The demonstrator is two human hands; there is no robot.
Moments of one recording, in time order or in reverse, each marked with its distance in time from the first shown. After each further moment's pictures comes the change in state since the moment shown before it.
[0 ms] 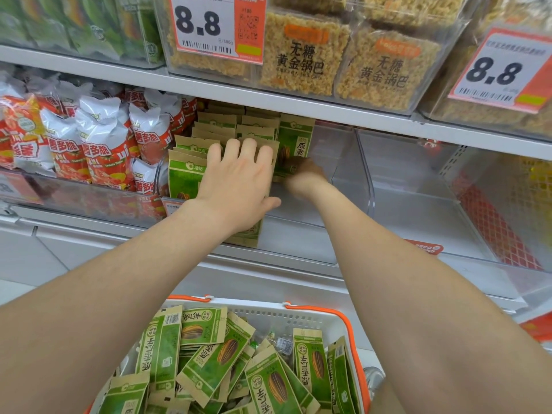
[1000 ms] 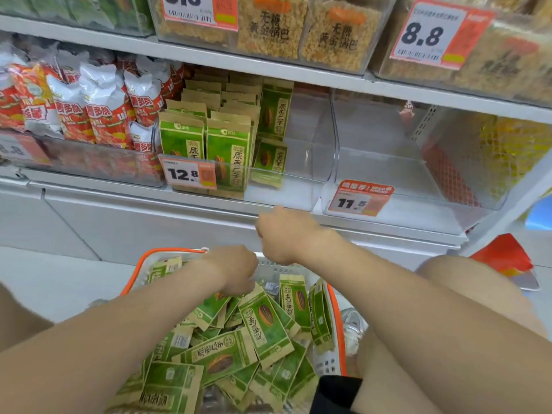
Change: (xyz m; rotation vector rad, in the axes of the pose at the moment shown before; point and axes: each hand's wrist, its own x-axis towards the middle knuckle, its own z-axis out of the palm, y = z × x) left_hand -0.150 0.069 0.042 -0.178 -0.956 0.257; right_hand -0.219 0.005 0.012 -0.620 -0.355 -0.328
